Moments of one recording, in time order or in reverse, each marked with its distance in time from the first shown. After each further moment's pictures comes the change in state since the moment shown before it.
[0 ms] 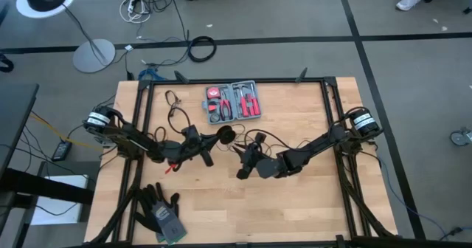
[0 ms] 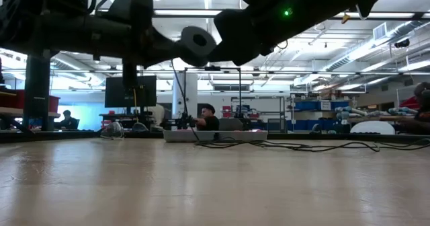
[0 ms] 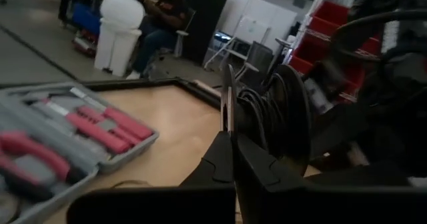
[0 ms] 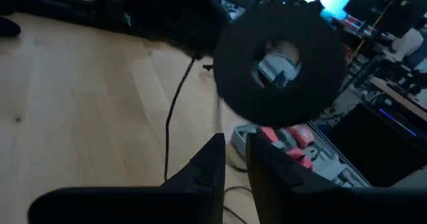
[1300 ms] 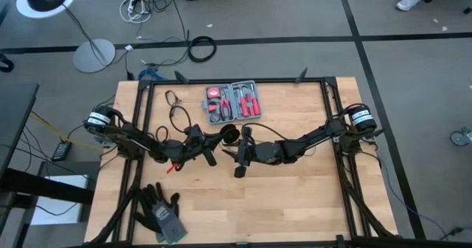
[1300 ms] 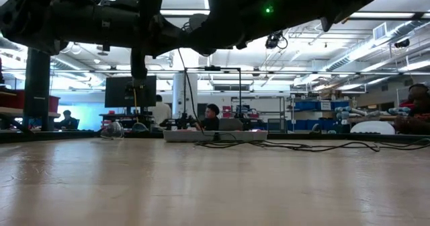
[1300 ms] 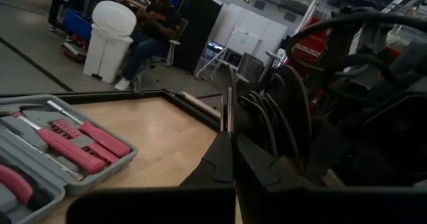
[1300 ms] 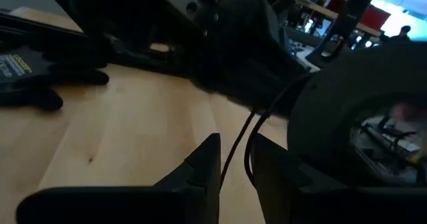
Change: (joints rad) left arm 0.001 0.000 0.074 0.000 0.023 0.013; right arm -0.124 0.000 0.000 0.161 -0.425 -0.100
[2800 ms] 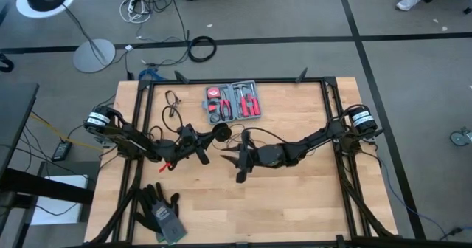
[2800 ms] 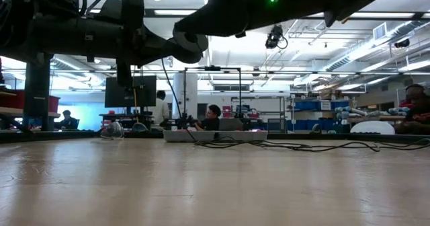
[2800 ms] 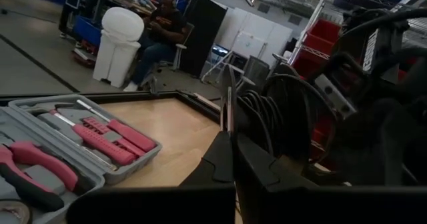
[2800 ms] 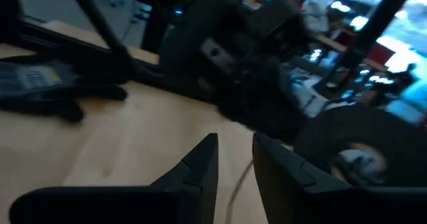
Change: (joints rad) left arm 0.000 0.000 -0.131 0.138 -0.029 0.024; right arm 0.037 0.000 -0.001 0.091 -0.022 -0.124
